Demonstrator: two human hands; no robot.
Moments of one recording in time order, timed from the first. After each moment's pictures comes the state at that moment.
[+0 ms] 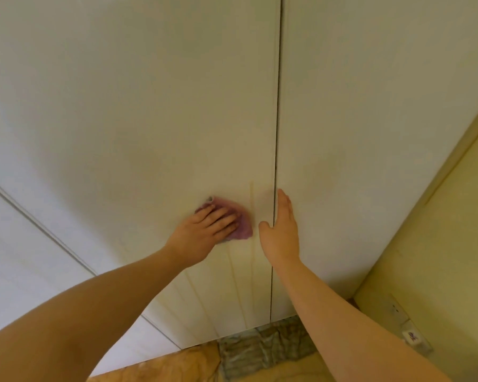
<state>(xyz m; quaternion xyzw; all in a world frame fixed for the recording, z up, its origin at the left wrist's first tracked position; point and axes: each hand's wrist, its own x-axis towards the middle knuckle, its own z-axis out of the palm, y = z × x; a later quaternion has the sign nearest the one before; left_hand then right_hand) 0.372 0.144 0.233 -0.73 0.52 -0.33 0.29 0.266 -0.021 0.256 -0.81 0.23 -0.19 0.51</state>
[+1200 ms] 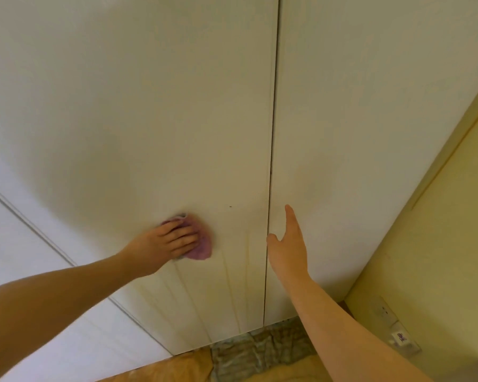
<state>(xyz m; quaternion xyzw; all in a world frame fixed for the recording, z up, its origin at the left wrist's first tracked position) 0.384 0.202 0.248 -0.65 0.55 -0.30 0.44 0.235 -0.031 0.259 -0.78 0.25 -0.16 0.55</state>
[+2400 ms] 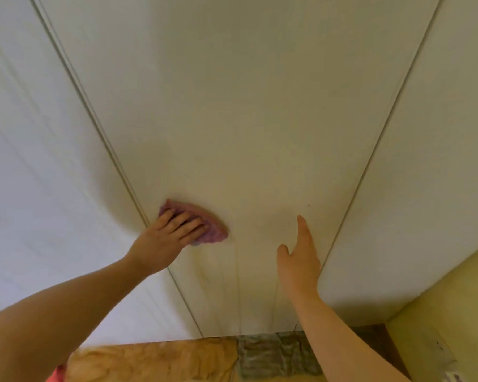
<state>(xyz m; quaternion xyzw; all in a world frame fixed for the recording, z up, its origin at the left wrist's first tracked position) 0.389 0.333 0.214 -0.77 0.43 -0.38 0.28 0.259 0.080 0.247 -0.83 0.22 -0.14 0.49</state>
